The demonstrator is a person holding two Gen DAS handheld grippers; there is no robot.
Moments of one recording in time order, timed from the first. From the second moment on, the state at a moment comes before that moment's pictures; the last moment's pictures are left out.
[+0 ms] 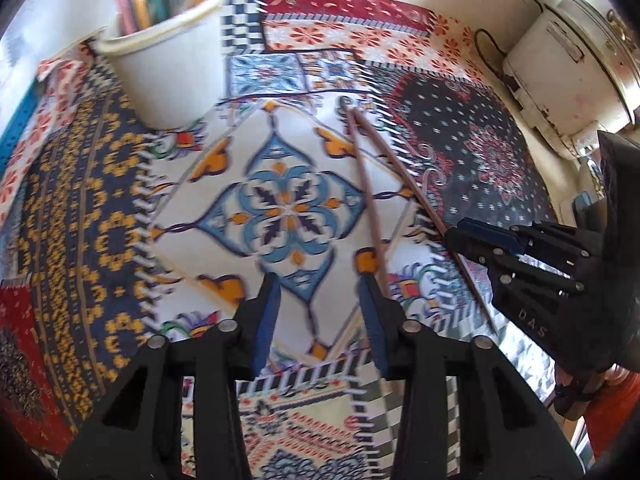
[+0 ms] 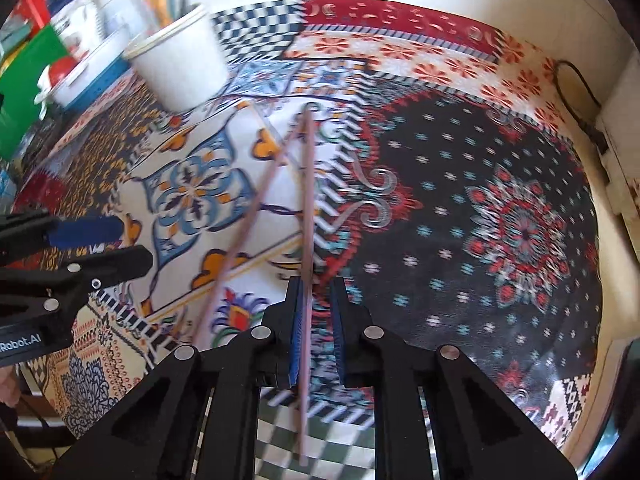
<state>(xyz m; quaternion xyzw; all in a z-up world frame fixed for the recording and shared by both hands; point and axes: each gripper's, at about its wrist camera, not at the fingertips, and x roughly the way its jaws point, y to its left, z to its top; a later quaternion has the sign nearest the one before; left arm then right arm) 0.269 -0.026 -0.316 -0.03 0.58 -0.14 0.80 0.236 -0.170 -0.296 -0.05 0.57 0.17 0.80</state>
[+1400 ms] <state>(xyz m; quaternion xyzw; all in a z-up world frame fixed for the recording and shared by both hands) 0.342 -0.043 -0.327 -0.03 0.62 -0.13 0.77 0.308 -0.150 -0.297 -0.11 0.56 0.23 0.78</state>
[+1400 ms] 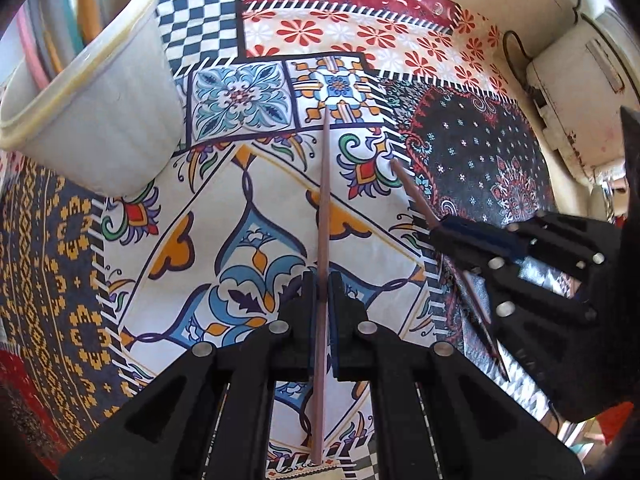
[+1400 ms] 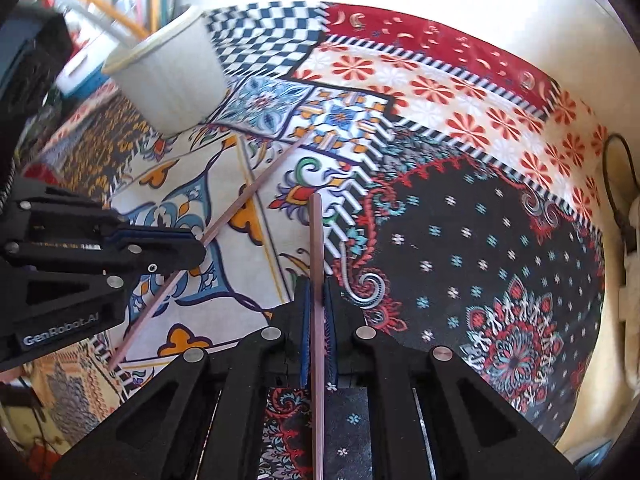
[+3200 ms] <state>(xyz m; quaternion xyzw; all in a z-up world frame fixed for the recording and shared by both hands) 0.365 -0.098 -0.324 0.06 0.59 -0.11 0.80 0.269 -0.241 -0.129 0.03 0.38 0.17 0.91</state>
